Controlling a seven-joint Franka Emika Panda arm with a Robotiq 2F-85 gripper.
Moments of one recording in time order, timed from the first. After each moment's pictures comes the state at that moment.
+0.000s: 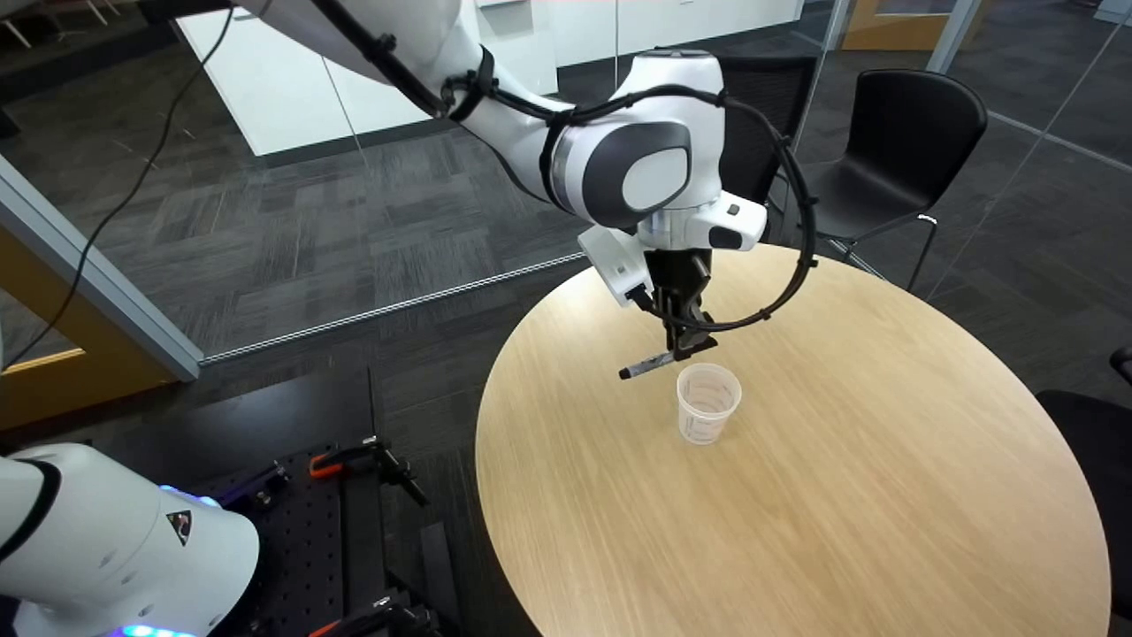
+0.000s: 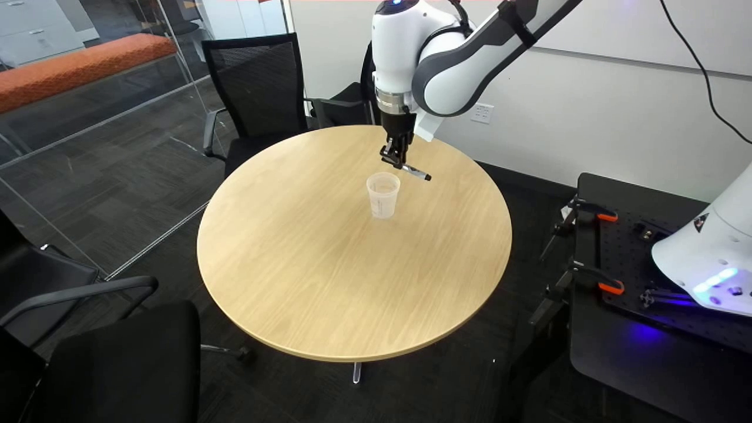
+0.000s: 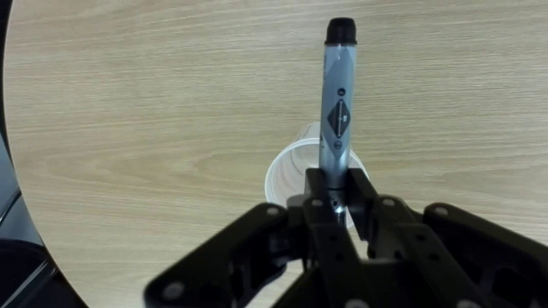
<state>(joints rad) 0.16 0.50 -0.09 -1.91 -0.22 2.42 0.31</state>
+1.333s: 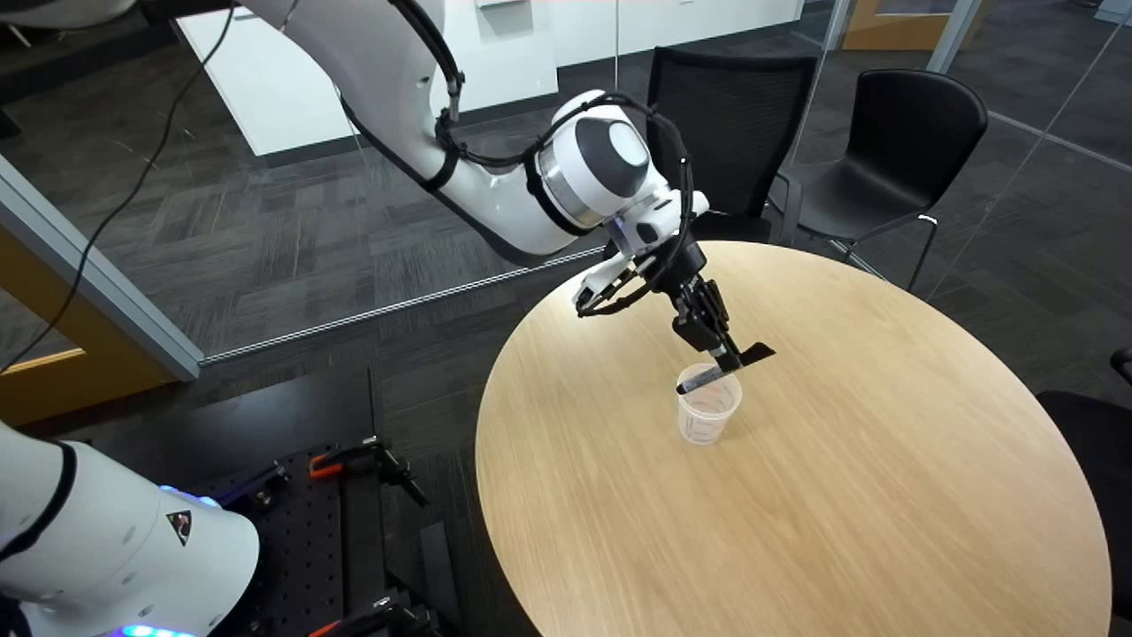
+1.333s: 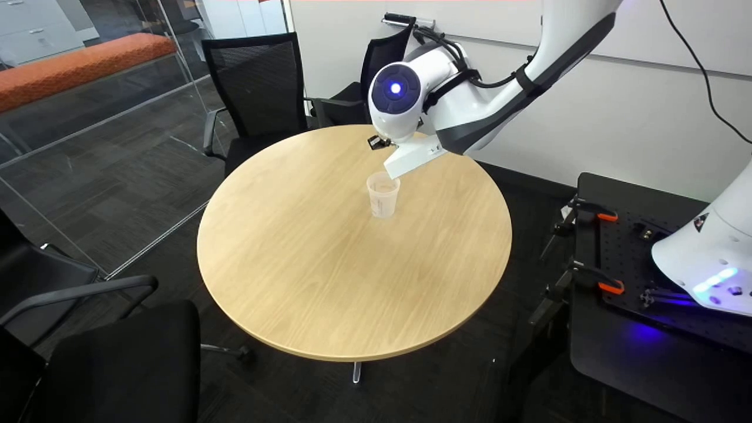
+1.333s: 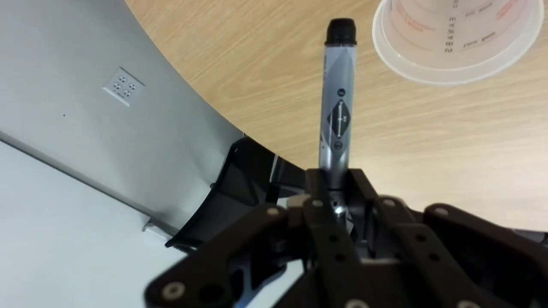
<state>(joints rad) 0.53 0.59 -0.42 -1.91 -0.93 2.41 1.59</state>
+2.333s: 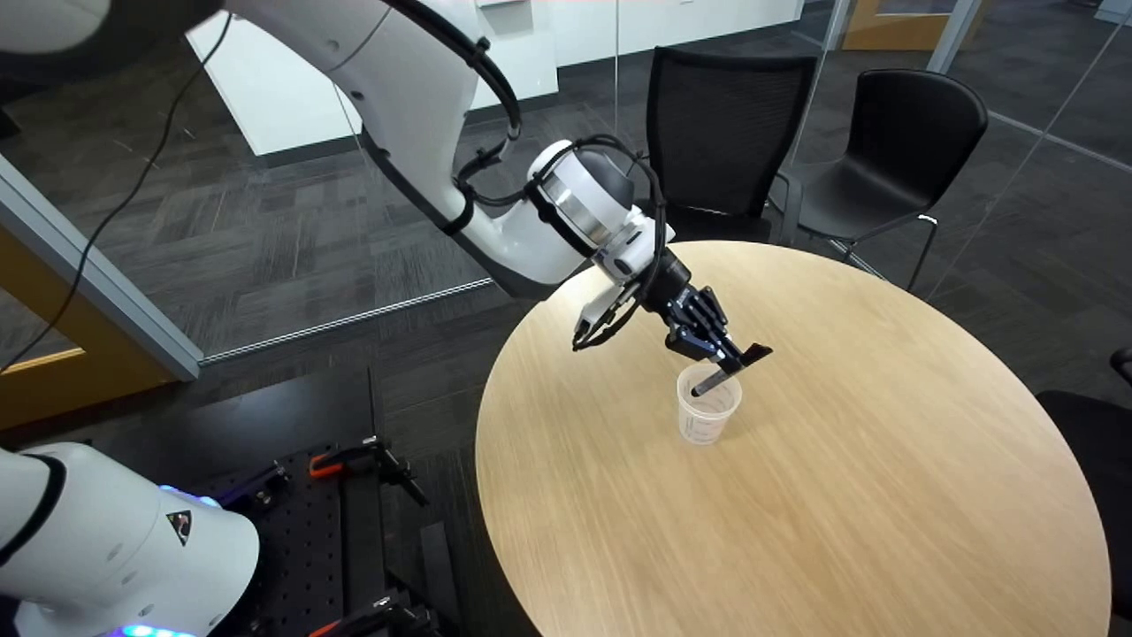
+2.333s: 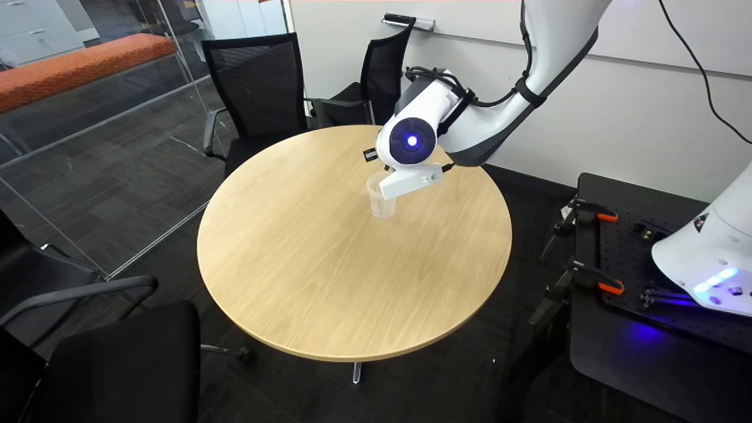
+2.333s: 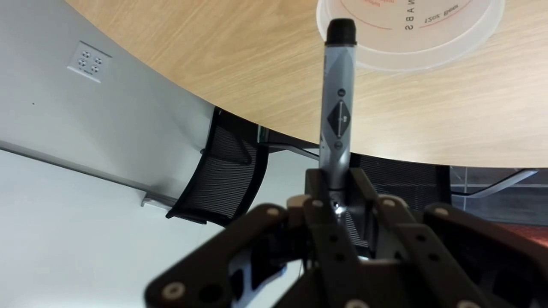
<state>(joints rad) 0.25 0.63 -0.08 -1.89 -1.41 2.31 2.06</state>
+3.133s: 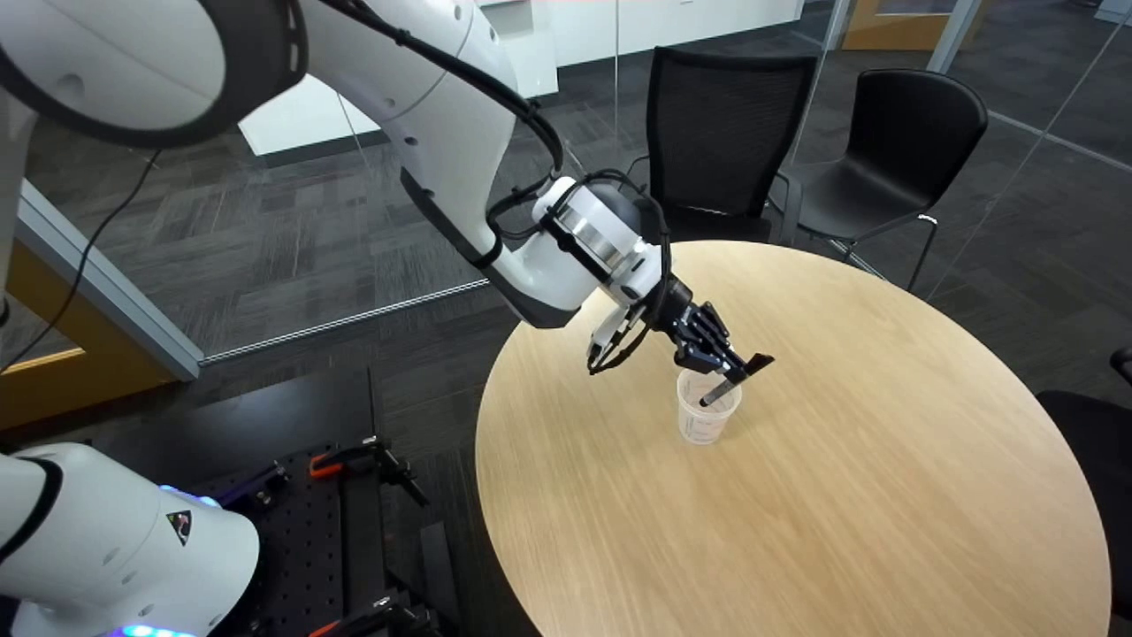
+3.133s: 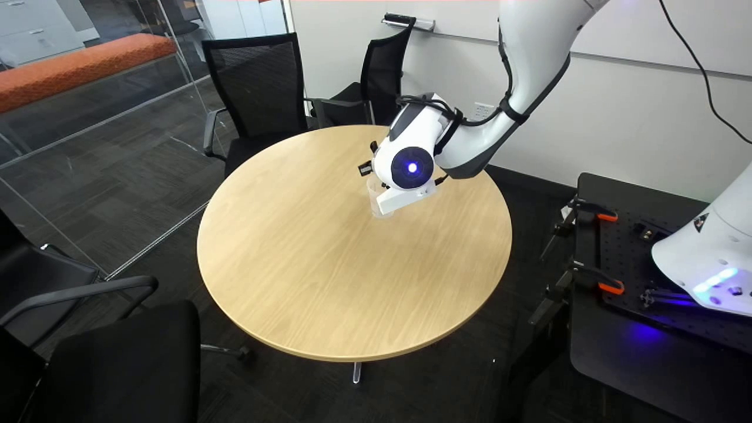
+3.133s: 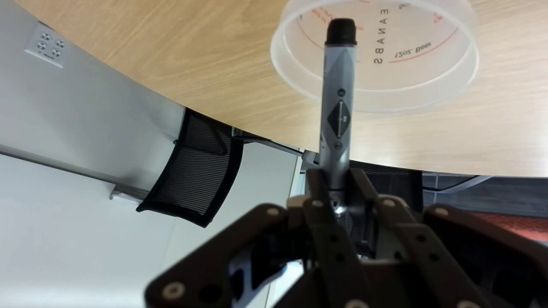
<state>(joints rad) 0.19 0.75 -0.02 -1.82 -1.57 2.31 2.15</state>
